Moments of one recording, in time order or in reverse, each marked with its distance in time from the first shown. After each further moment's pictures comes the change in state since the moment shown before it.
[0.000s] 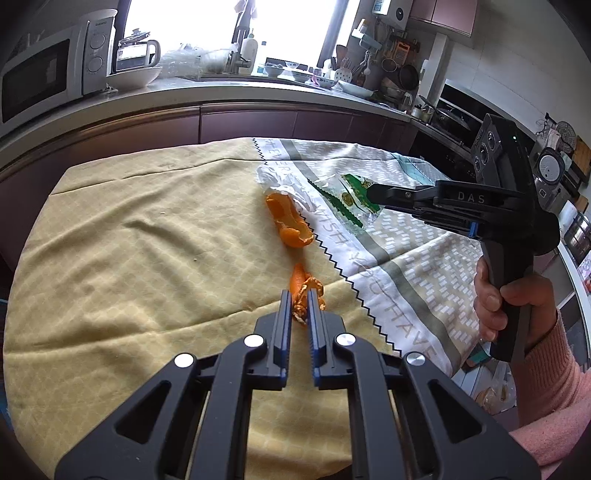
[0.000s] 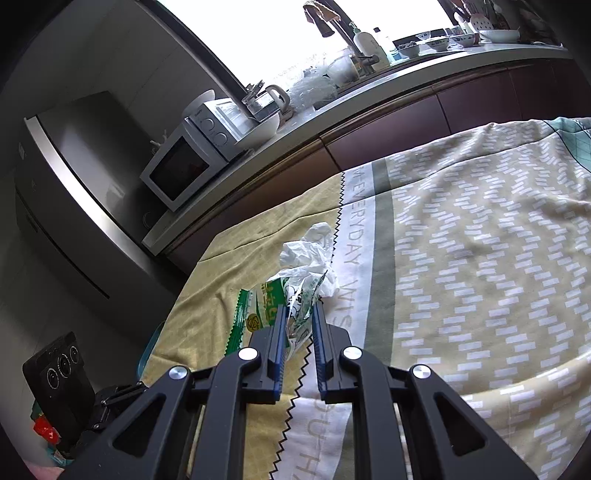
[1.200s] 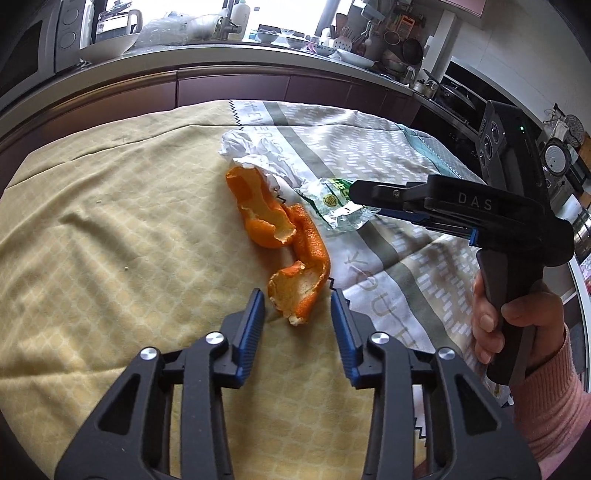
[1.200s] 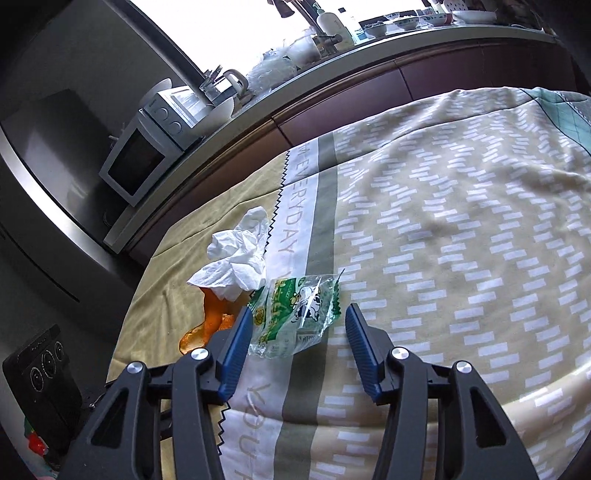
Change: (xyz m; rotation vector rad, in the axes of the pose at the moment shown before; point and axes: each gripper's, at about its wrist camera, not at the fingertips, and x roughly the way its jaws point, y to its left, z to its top) left arm 0.082 -0.019 0.018 -0.006 0.134 -0.034; right arm 0.030 -0.045 0.001 0.072 0.055 -0.122
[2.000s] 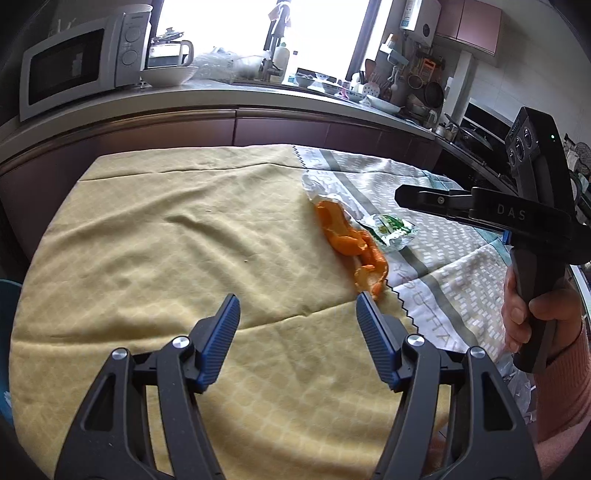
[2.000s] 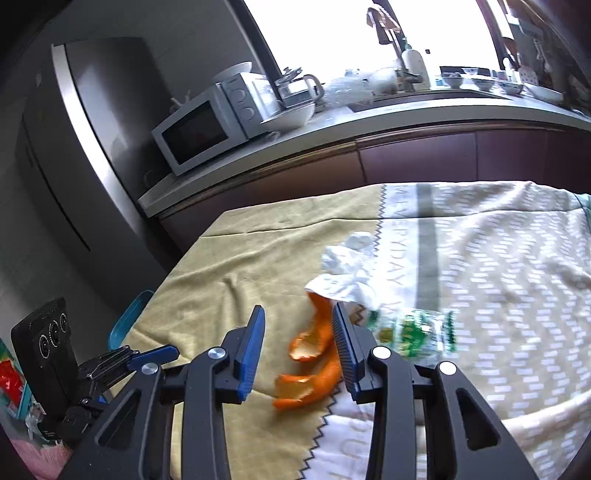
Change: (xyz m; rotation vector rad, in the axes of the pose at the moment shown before) left arm -0.073 0.047 -0.032 -0.061 -0.174 0.084; right arm -0.026 0.086 -0.007 -0.249 -0.061 -0.012
